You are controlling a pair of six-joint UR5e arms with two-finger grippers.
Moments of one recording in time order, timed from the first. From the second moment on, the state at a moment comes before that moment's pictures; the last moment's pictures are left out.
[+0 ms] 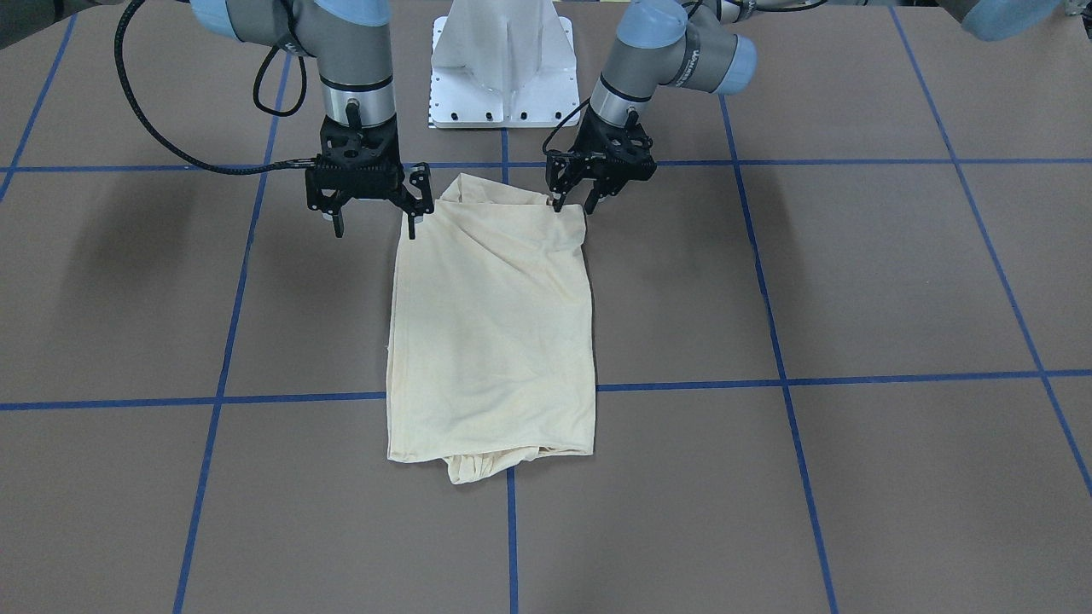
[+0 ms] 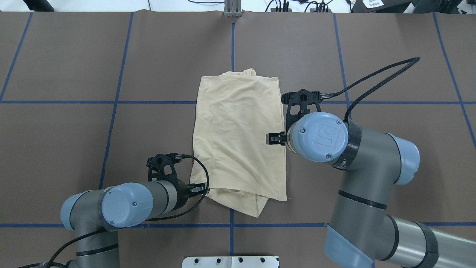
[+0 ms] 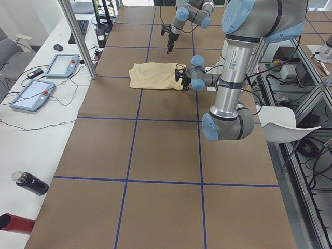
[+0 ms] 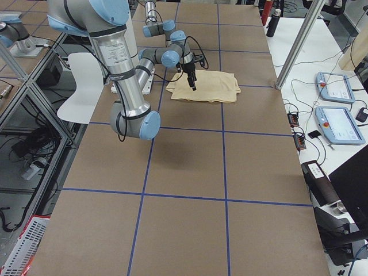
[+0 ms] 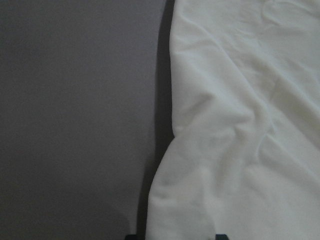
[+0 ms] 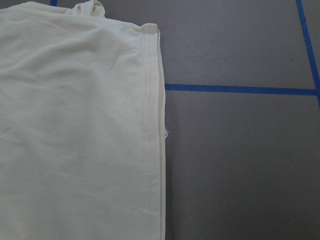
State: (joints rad) left arm -0.24 -1.94 -1.81 -2.05 -1.53 -1.57; right arm 0.44 -1.09 1.99 -1.73 1.53 1.24
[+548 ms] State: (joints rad) left arm -0.24 -1.95 -1.81 -2.04 -1.52 -1.58; right arm 0.44 -1.09 1.99 -1.73 1.53 1.25
